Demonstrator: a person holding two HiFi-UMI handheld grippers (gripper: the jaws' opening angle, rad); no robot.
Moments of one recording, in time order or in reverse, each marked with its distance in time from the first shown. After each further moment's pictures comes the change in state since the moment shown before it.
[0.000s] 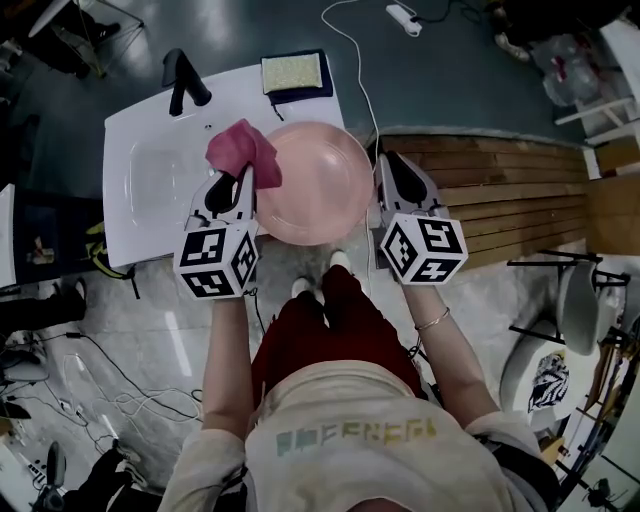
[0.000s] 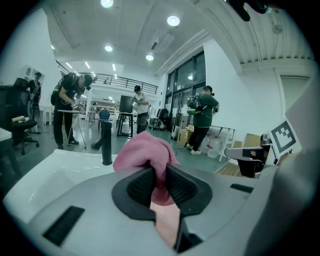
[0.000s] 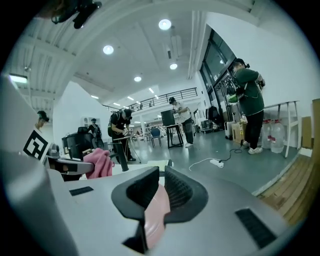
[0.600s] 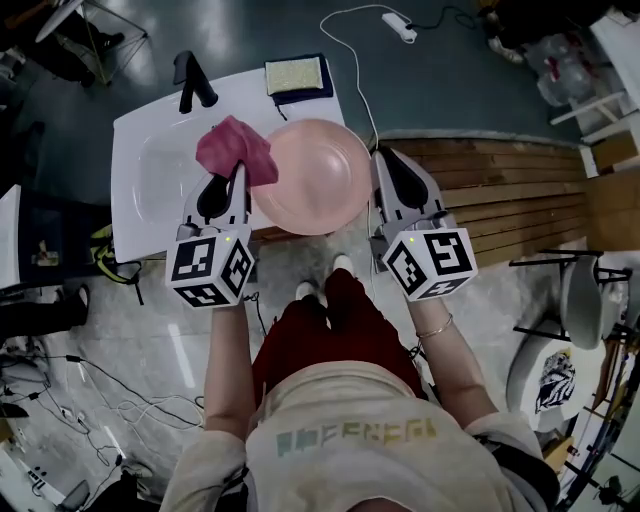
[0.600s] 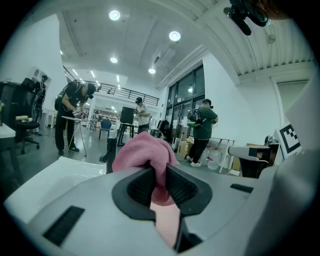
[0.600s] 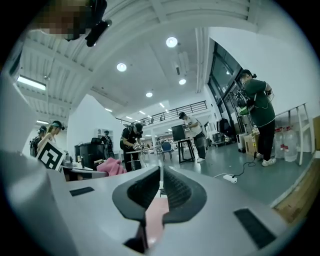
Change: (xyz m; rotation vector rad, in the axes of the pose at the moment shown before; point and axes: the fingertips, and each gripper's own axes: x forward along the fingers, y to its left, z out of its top) left arm -0.049 -0.003 0.029 -0.027 -0.143 0.003; right arm -0.050 0.054 0.048 -0.036 -0.179 0.131
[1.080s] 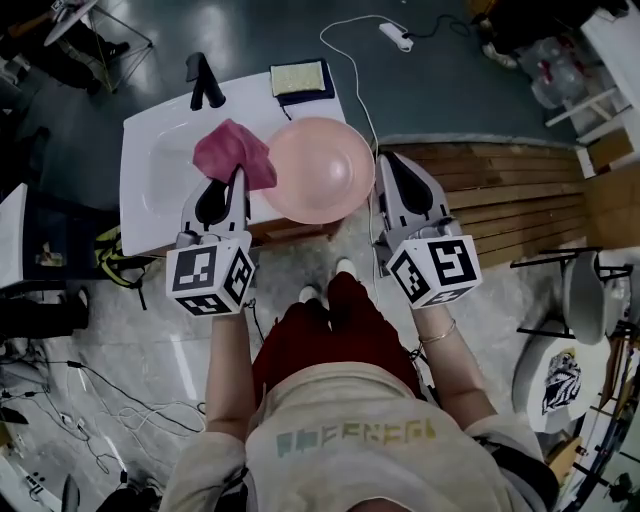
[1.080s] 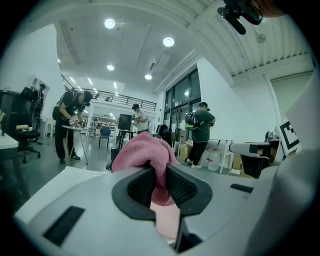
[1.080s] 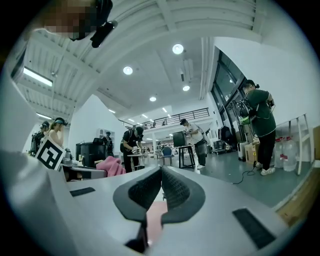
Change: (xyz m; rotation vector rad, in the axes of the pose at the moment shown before) left arm -0.050 -0.007 0.017 0.059 -0.056 0.000; right arm -0.041 0.033 0.020 -0.060 -0.056 0.001
